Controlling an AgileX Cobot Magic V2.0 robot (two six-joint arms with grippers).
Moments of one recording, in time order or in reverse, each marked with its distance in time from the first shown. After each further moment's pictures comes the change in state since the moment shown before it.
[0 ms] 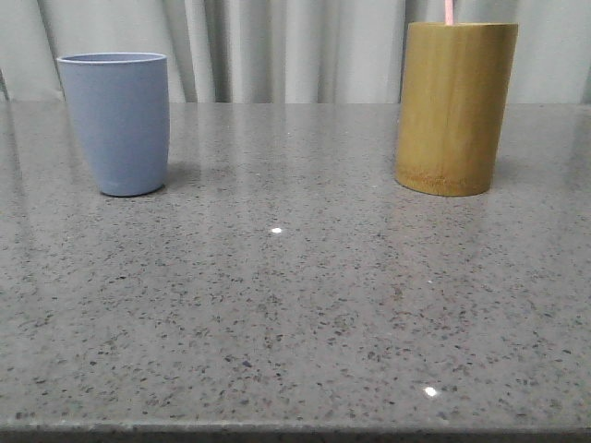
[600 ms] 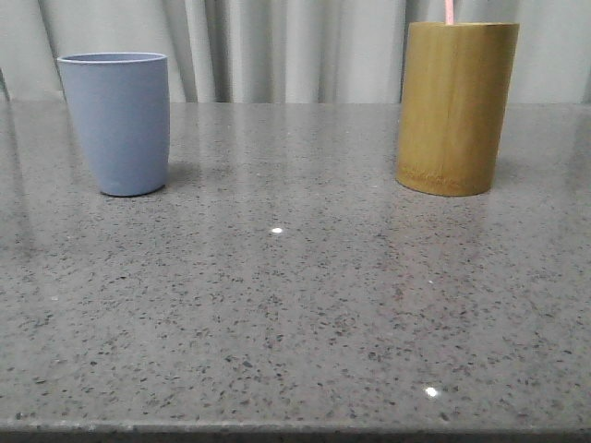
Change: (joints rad) left arm -0.037 0.298 -0.321 0.000 0.175 0.000; right arm 0.000 0.114 -0.071 0.000 0.042 0.000
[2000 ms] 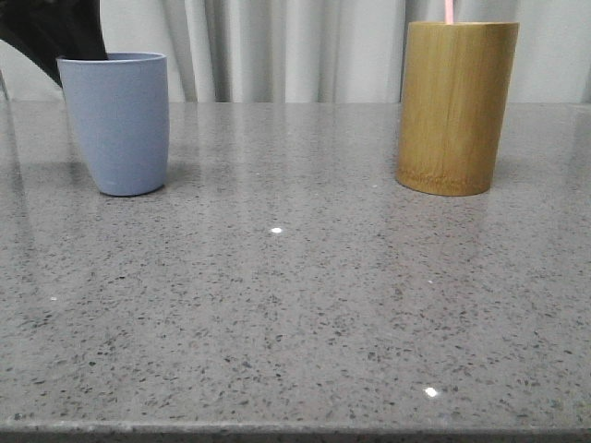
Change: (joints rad) left arm -0.182 0.814 -0.644 -0.001 0.493 0.000; right arm 0.000 0.000 -0.002 0.000 0.000 0.000
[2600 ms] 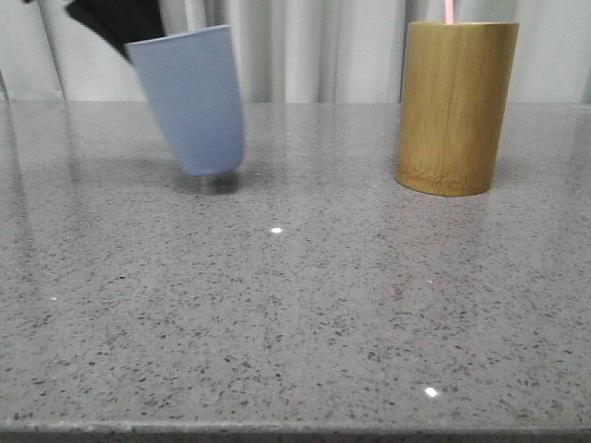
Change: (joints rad) left arm -0.134 0.074 -0.129 -0.003 0.010 0.000; right arm 0.000 0.000 0.000 0.000 0.000 0.000
